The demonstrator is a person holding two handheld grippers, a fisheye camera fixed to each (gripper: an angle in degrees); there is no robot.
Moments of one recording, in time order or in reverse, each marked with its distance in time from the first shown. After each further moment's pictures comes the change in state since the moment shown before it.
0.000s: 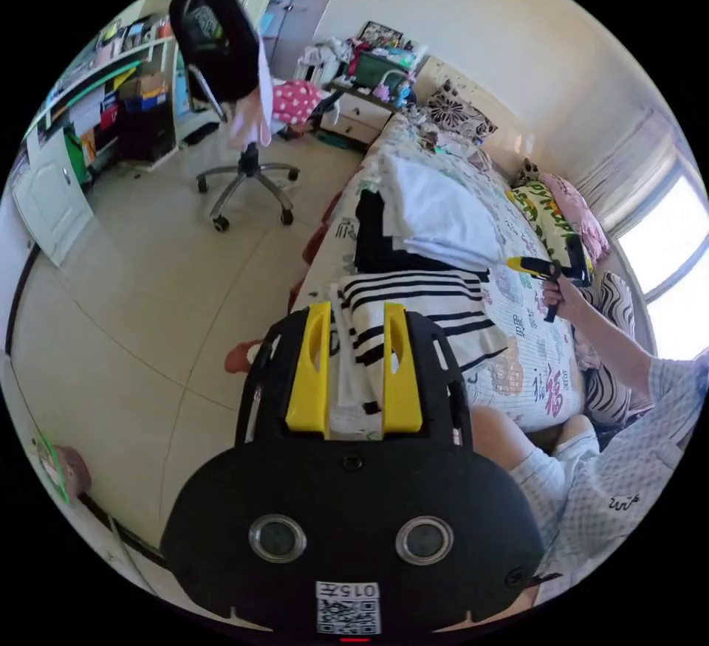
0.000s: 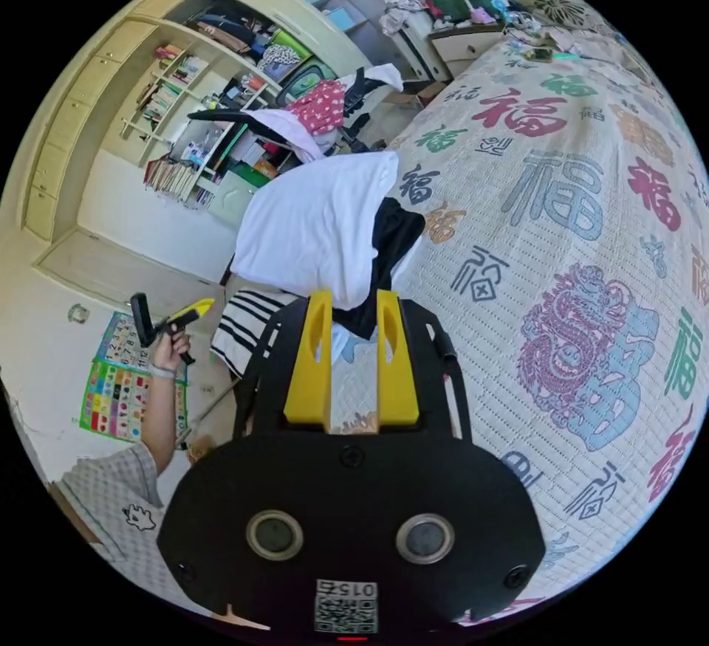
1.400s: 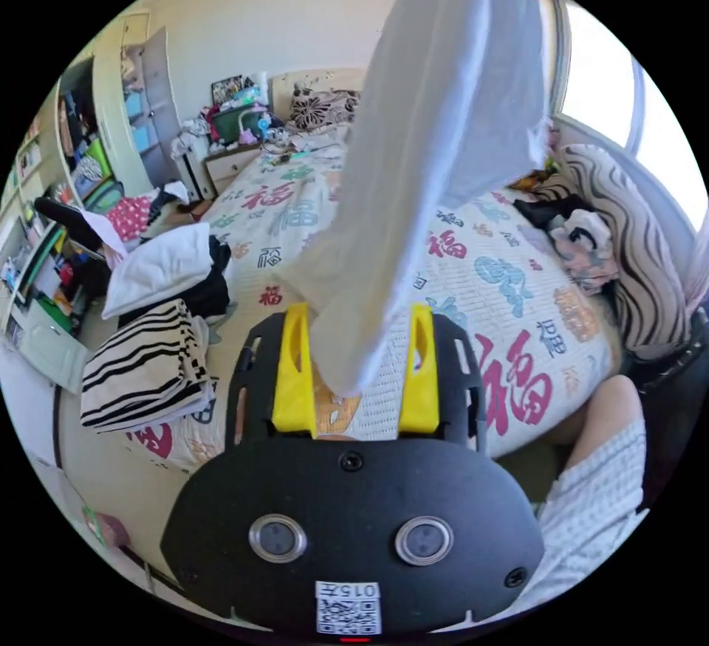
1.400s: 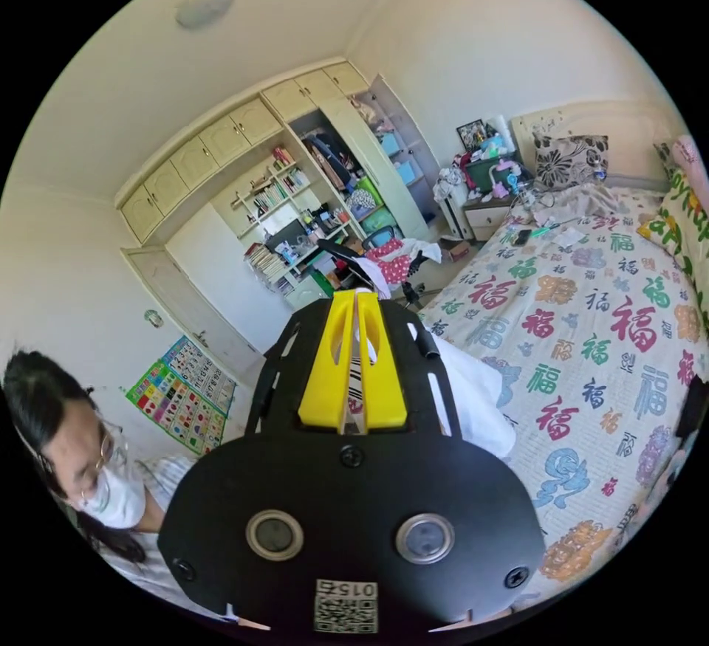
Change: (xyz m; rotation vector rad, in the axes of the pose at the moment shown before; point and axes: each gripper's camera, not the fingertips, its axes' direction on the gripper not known) left arm 0.670 0.316 0.169 0.128 -0.156 0.401; right arm -0.340 0.258 -0.597 0.526 -0.083 -0.225
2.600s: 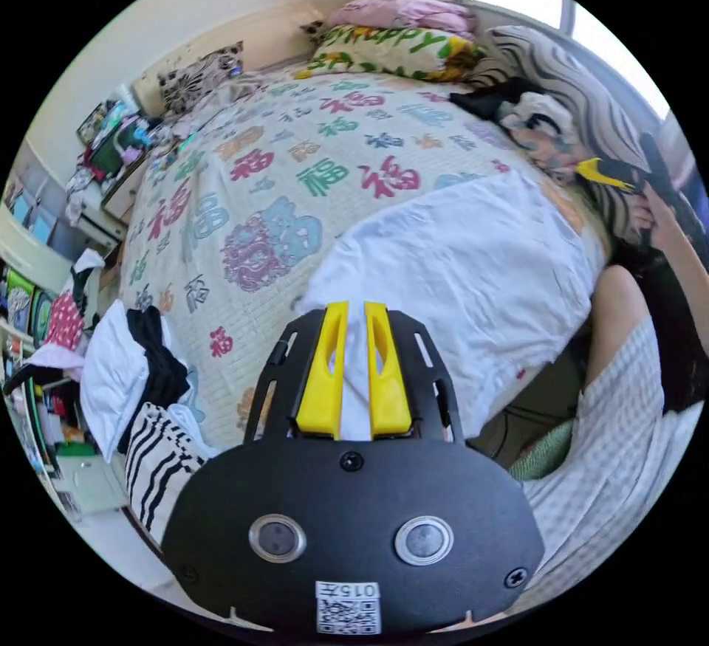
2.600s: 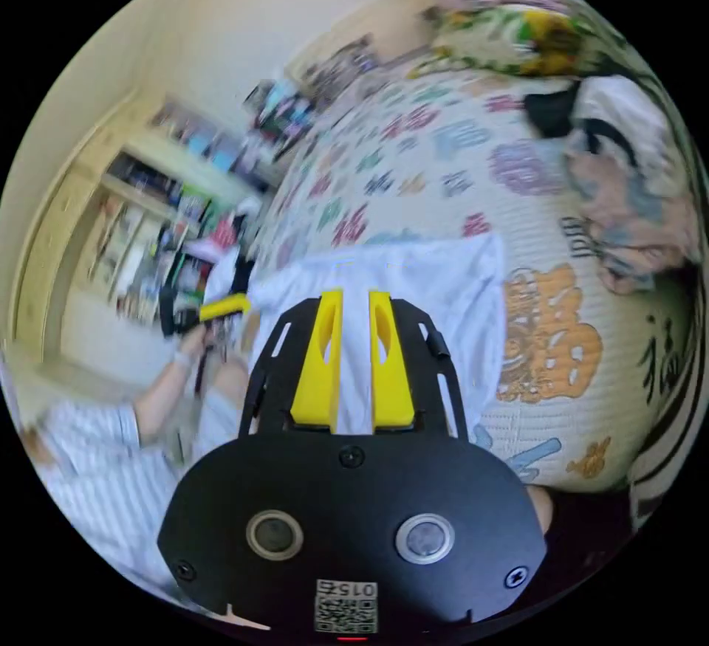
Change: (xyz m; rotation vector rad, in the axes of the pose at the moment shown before) left arm 0.195 0.006 0.290 -0.360 0.300 0.474; right arm 0.185 0.207 -0.258 -0.217 0.385 0.452
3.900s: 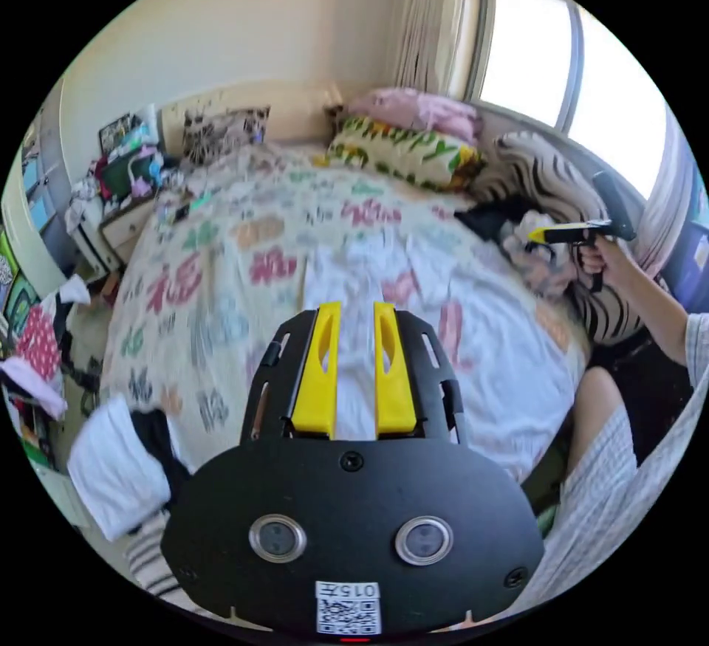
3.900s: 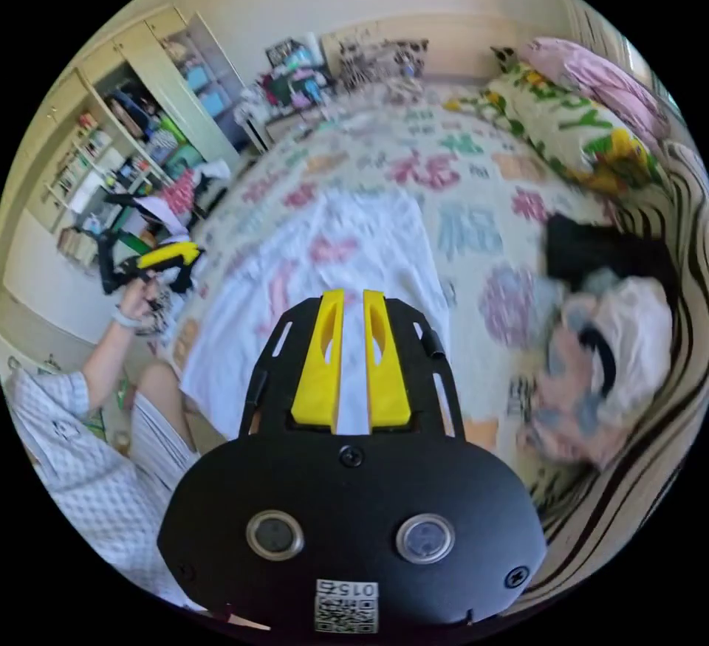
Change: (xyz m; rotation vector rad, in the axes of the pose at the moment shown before) left arm -0.322 -0.102 0.128 0.186 0.014 -0.206; right arm 0.090 -0.137 -0.091 -0.054 0.358 -0.097
